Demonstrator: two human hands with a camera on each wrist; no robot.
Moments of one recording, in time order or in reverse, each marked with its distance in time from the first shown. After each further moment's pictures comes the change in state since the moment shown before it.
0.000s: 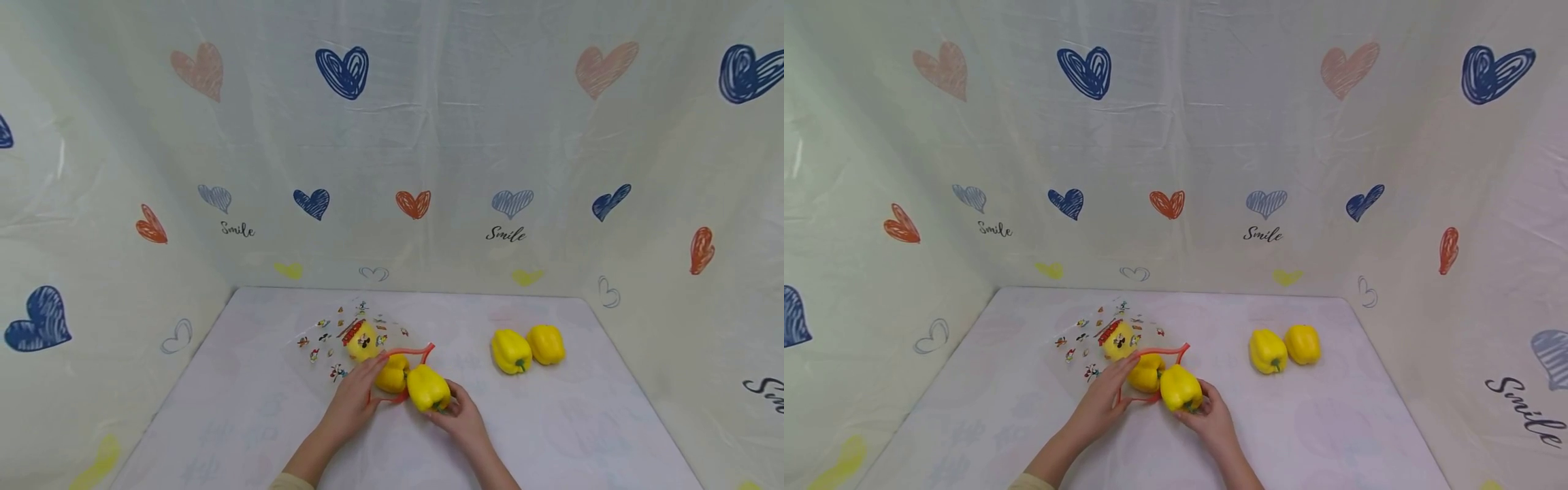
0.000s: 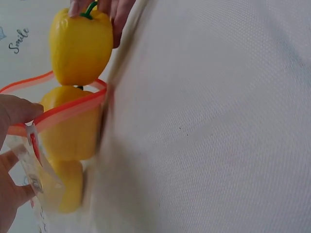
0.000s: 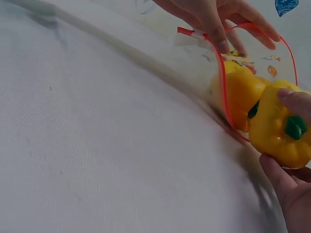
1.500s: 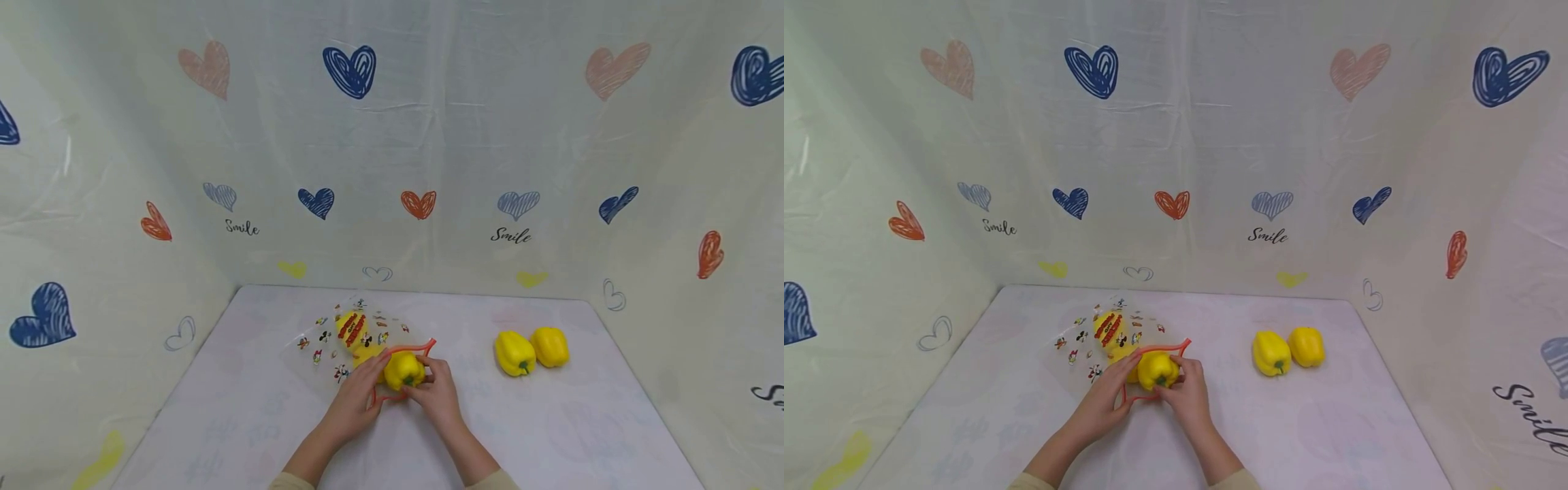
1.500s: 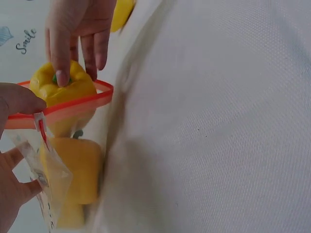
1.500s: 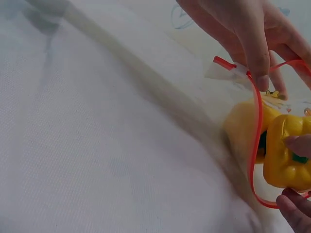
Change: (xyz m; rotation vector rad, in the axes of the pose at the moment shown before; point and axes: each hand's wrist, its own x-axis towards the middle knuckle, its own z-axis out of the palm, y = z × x) left_hand -0.001 -0.001 -0.006 -0.078 -0.013 0.013; right_hand 0.029 -0.032 0.046 -0.166 0.066 -0.273
